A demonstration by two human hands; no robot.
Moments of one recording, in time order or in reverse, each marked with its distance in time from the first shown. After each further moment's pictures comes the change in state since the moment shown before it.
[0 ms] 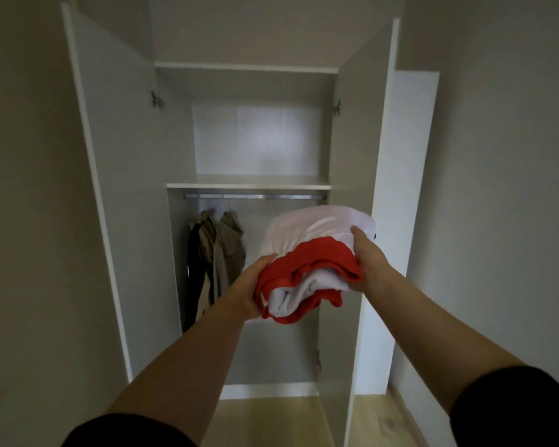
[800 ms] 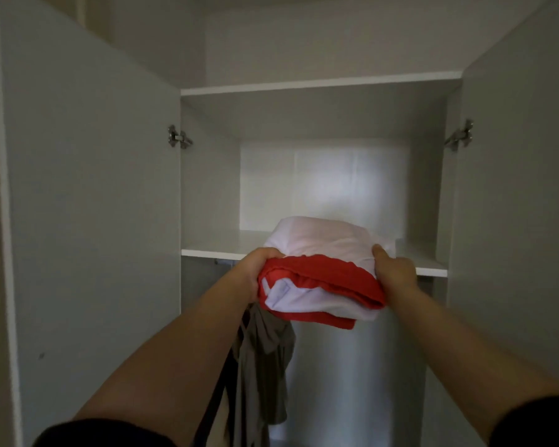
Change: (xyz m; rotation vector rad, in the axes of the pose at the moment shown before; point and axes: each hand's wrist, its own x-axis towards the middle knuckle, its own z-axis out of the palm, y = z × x) left_hand 0.344 0.290 -0.159 0.317 0.475 0.235; right_hand 0.479 -0.073 0.195 -0.371 0.052 -0.408
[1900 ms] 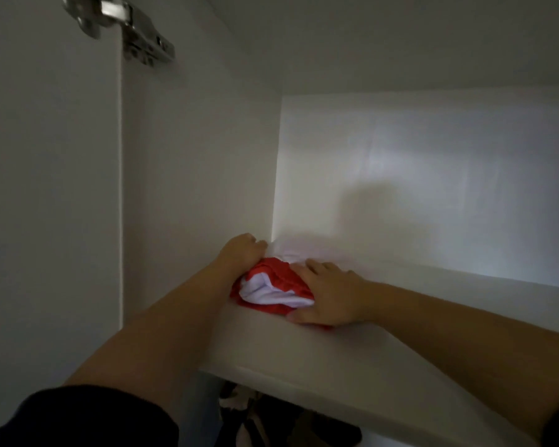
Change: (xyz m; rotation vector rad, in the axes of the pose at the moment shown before) left_hand 0.463 0.087 -0.237 1.056 0.537 0.236; right_hand 0.299 0.082 0.413 -1.404 -0.868 -0.888
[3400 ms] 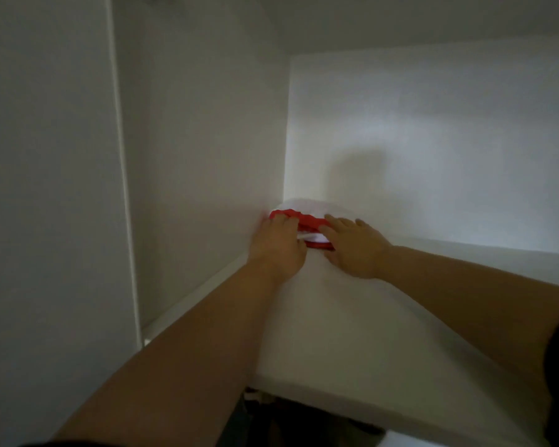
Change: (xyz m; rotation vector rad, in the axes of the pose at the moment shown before) left_hand 0.003 -0.009 0.030 0.311 0.142 0.443; right_hand 0.083 0.040 0.018 -0.285 0.179 0.054
